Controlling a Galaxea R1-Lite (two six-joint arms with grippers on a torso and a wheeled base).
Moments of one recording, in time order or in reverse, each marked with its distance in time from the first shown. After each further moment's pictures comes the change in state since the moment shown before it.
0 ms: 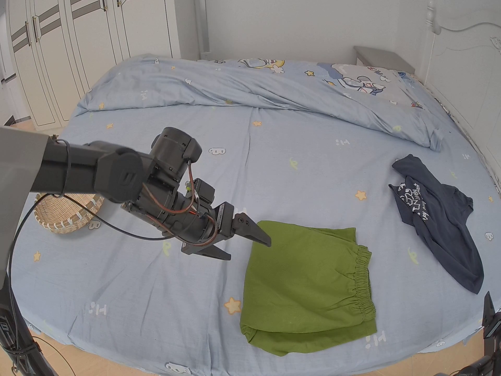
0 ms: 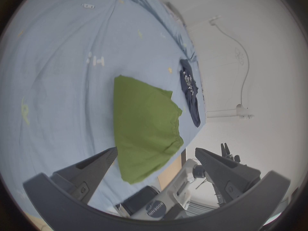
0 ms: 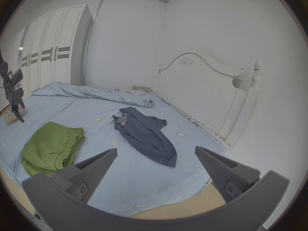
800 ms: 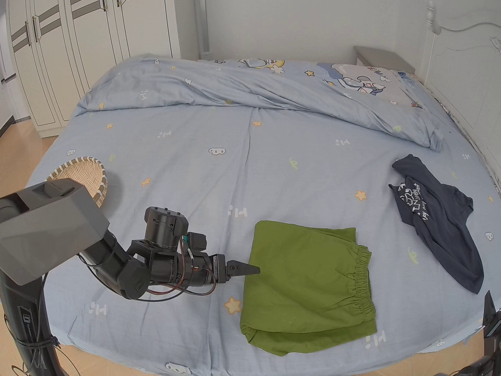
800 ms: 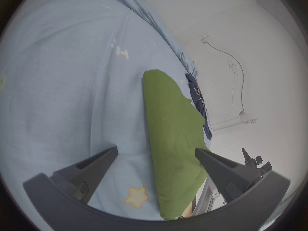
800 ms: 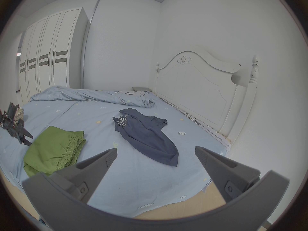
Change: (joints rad) left arm 0.050 0.166 0.639 -1.127 0.033 -0.070; right arm -0.002 0.001 0.000 0.000 0.003 0.040
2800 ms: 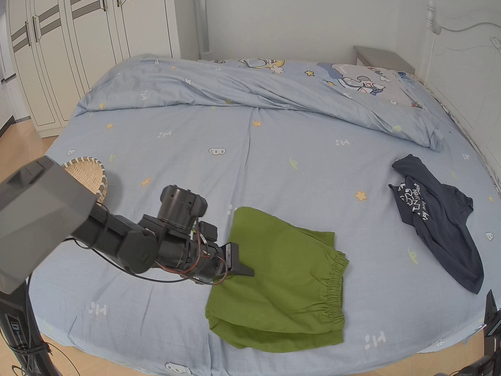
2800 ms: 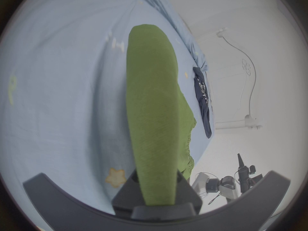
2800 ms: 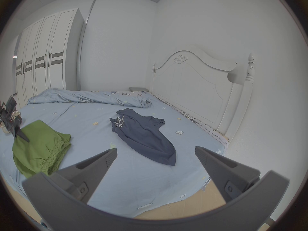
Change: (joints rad) left arm -0.073 -0.082 -0.213 0.458 0.054 -0.097; right arm -0.003 0.001 0.000 0.000 -0.027 0.028
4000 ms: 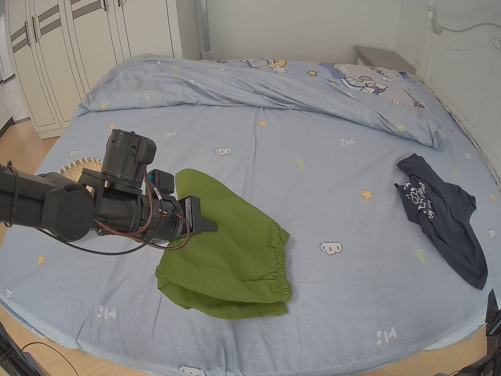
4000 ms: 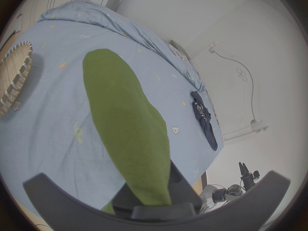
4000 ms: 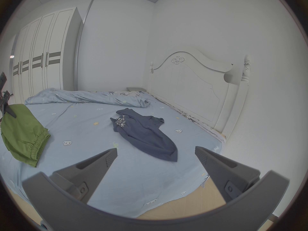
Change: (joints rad) left arm 0.062 -0.309 -0.036 0.191 0.204 0.122; right arm -0.001 0.000 0.000 0.000 -0.034 0.005
